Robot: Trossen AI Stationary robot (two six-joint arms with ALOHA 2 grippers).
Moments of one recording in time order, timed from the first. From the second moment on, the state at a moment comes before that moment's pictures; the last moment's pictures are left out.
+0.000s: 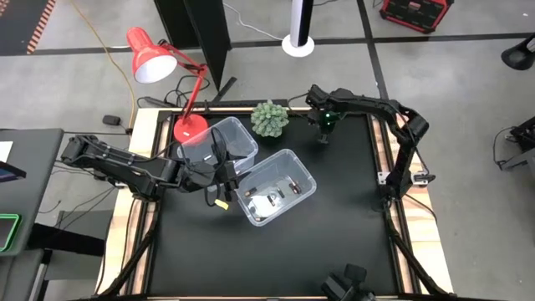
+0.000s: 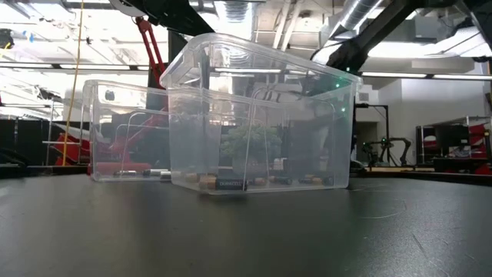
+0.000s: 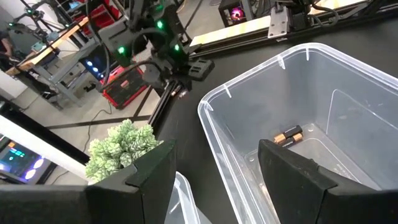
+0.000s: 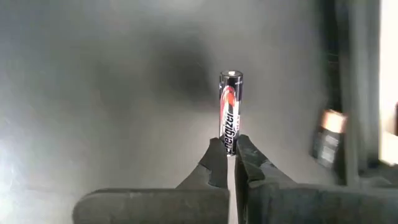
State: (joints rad) left arm -0.20 1.20 0.89 -0.08 -0.66 0.20; right arm -0.78 1.86 1.29 -0.91 0.16 -0.45
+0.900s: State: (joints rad) left arm -0.20 1.14 0.89 -0.07 -0.83 0.18; right arm -0.31 1.53 1.34 -0.67 0.20 -0.39
